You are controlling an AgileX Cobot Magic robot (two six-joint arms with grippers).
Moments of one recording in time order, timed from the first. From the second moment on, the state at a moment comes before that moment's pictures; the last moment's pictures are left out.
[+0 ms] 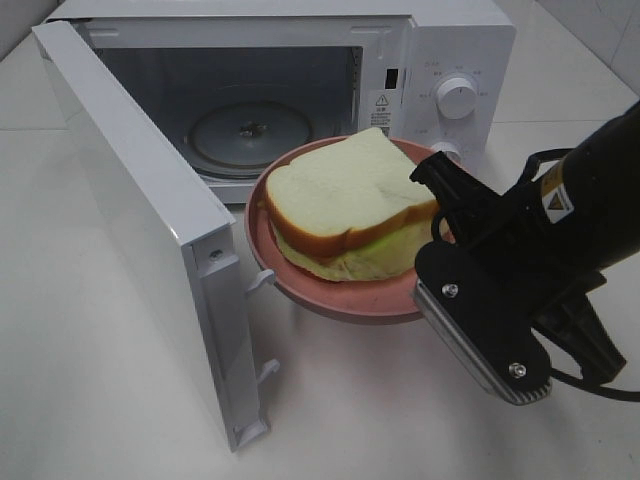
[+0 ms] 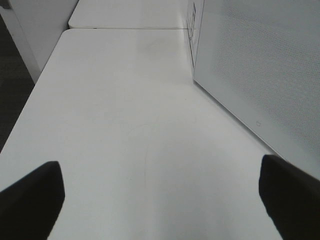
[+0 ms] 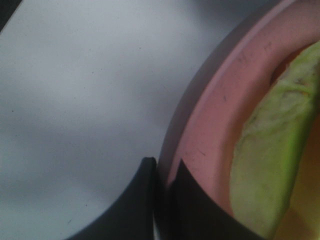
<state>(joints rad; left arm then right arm) 0.00 0.00 -0.50 -0.02 1.04 0.00 0.69 1.35 -0.75 -0.06 0.55 -1.50</state>
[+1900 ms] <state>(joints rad) 0.00 0.00 -0.50 -0.02 1.04 0.00 0.63 1.98 -1.41 0.09 0.58 -1.70</state>
